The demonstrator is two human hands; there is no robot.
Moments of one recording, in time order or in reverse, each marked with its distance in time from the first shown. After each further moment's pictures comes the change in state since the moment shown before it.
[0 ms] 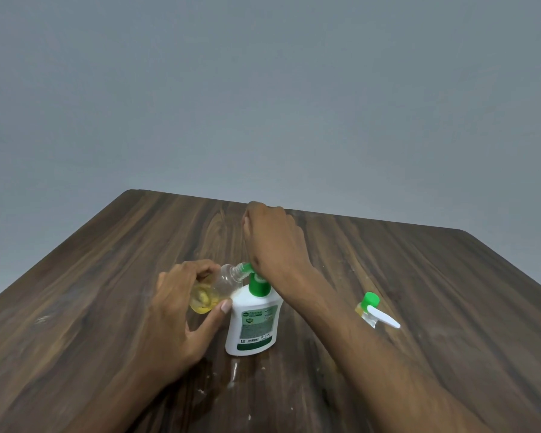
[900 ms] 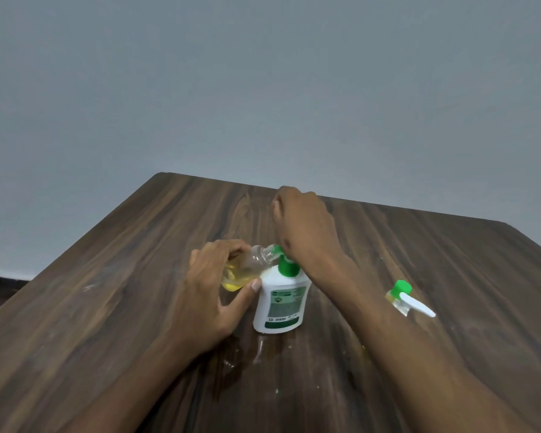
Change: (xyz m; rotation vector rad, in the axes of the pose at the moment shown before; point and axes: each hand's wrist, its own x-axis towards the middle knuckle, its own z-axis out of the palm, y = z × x) left_hand 0.001 0.003 -0.002 -0.007 0.002 0.004; right_hand 0.001 0.001 0.005 0.009 0.032 0.014
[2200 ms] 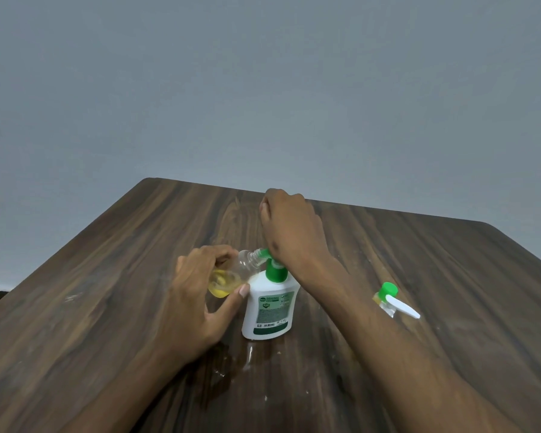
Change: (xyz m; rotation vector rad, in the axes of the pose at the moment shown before) left_hand -0.001 -0.006 0.005 -0.019 0.034 0.022; right_hand 0.001 0.000 -0.002 0.020 -0.012 0.025
